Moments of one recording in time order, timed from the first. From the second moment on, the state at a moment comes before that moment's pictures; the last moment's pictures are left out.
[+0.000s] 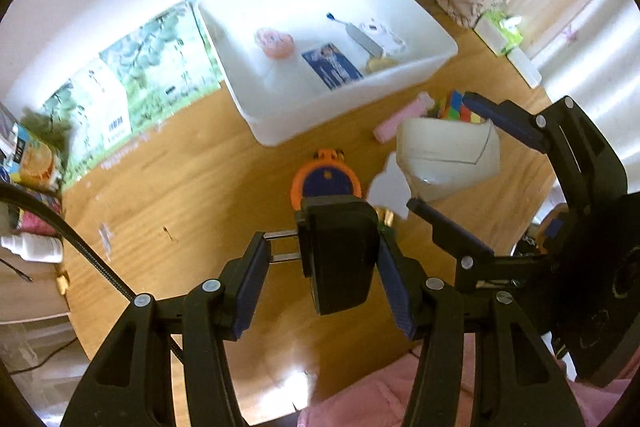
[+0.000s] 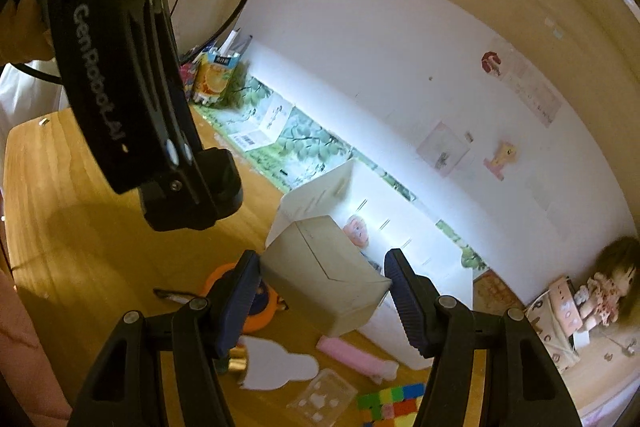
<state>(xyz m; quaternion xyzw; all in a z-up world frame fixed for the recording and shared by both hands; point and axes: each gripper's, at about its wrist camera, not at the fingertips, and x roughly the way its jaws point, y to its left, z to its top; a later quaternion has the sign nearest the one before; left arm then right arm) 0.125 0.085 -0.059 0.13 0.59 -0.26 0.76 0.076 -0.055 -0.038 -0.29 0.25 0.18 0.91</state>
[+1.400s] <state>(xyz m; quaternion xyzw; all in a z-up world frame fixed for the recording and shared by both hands) 0.257 0.009 -0.083 -0.05 0.52 -0.10 0.85 0.233 -0.175 -0.090 -0.21 0.30 0.23 0.90</state>
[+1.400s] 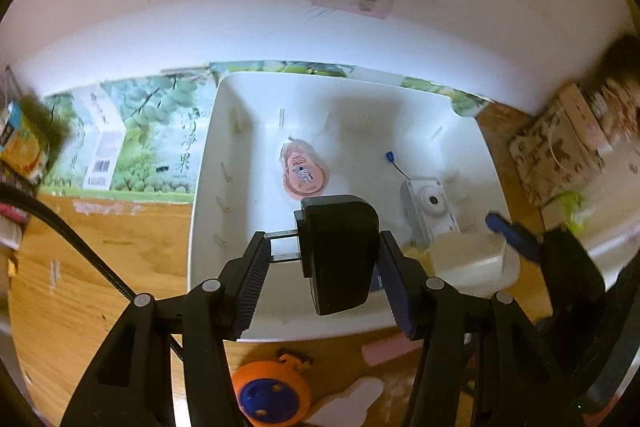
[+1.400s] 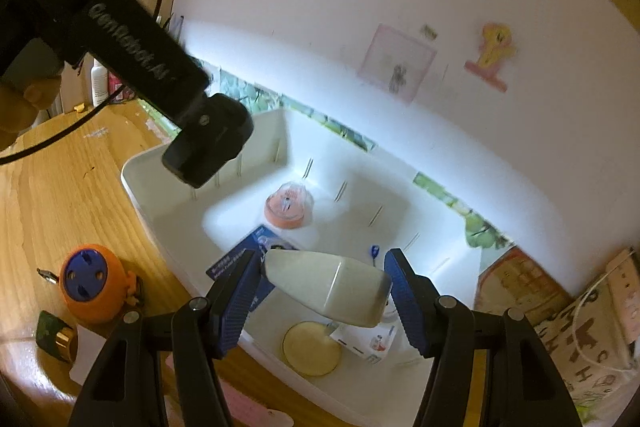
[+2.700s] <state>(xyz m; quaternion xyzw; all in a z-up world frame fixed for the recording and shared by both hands) 0.150 0.049 -0.001 -0.10 0.40 -0.05 0.91 0.142 -0.162 -0.038 -0.24 0.24 0.21 0.92</state>
